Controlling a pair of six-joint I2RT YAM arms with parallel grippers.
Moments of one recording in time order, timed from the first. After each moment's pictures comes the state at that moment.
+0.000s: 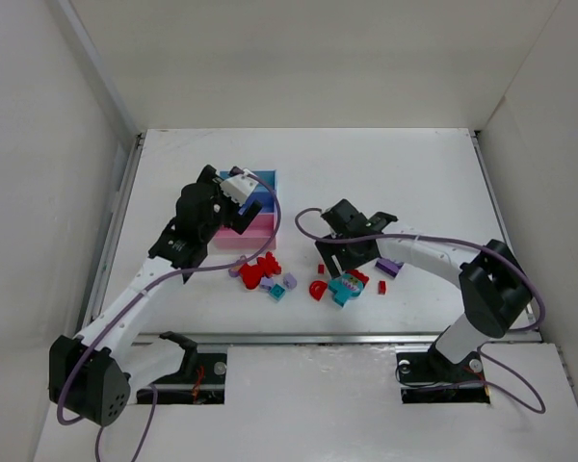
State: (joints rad) left arm -0.40 1.06 0.81 -0.07 -0.03 0.45; right arm 0.73 1.60 1.08 -0.68 0.11 0.26
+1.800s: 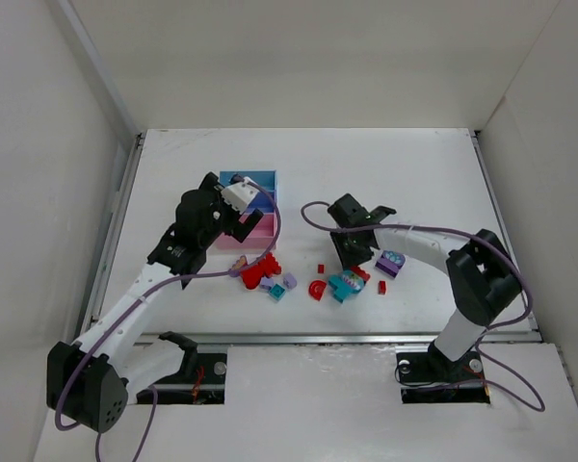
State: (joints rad) left arm -0.41 1.02 0.76 -0.08 0.01 0.44; right arm 0.66 1.69 1.09 -0.67 0.10 0.30
